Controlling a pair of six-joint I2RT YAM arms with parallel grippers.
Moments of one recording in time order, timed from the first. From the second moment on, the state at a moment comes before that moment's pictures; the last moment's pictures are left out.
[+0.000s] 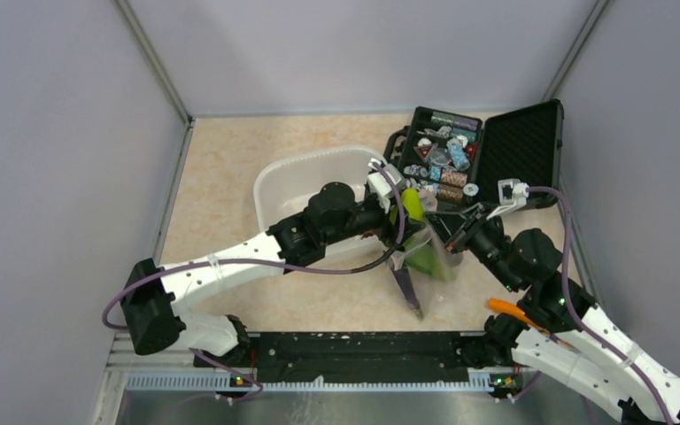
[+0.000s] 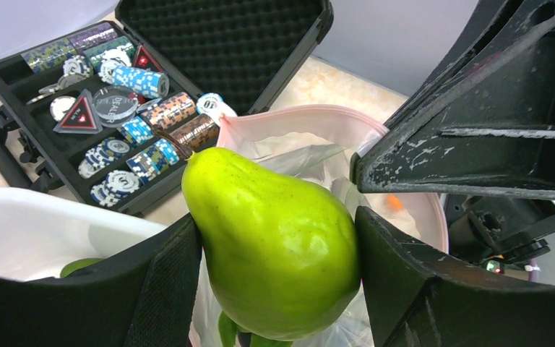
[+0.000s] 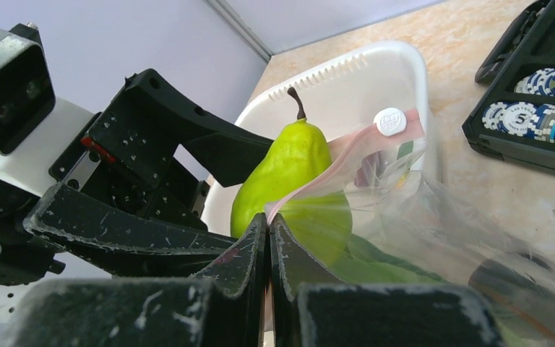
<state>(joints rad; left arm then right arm) -1.03 1.35 1.08 0.15 0.11 -0.12 0.82 0.49 0.70 -0.21 0.22 0.69</state>
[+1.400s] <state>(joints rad) -0.99 1.37 1.18 -0.26 -0.14 -0.18 0.82 0.45 0.70 -0.29 0.34 0.74</state>
